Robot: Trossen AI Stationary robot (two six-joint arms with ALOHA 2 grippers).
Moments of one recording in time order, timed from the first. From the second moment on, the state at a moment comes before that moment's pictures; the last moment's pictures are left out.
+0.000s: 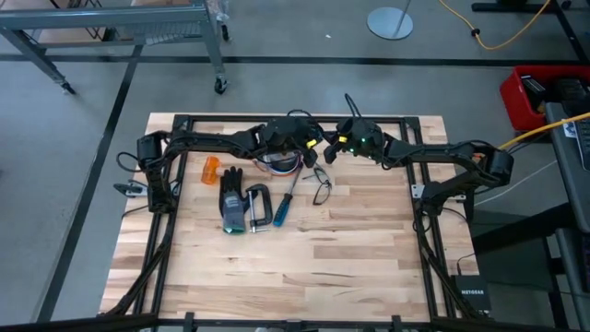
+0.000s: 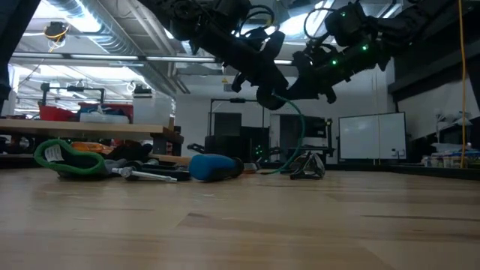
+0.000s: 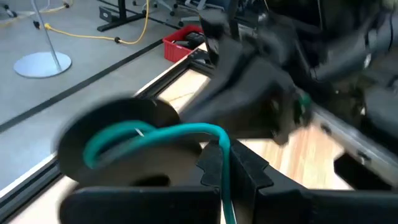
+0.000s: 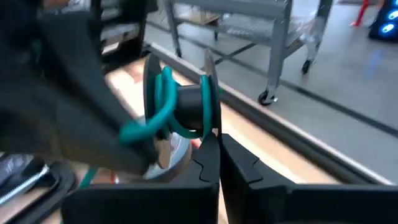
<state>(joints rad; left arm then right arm) 0.27 1.84 1.31 0.18 -0.11 -0.20 -0.44 1.38 0.69 0.37 0.13 0.20</state>
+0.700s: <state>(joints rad) 0.25 1.84 1.31 0.15 -0.12 0.00 -0.51 1.34 0.69 0.50 -0.01 0.26</state>
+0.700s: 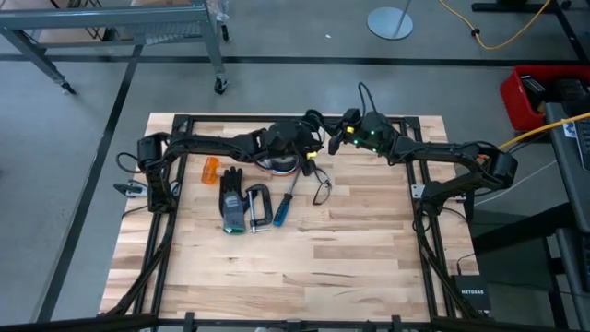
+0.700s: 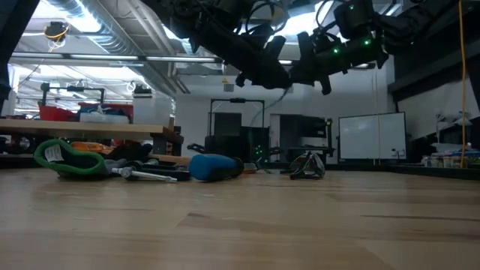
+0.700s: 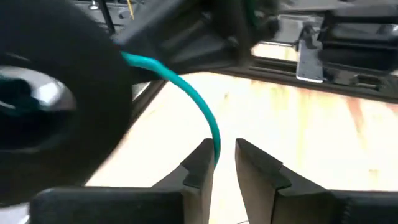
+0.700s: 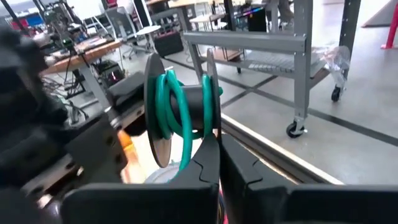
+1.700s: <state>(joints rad) 0.22 1.84 1.31 0.14 -0.13 0.03 -0.51 1.34 0.69 0.61 -0.03 0.26</state>
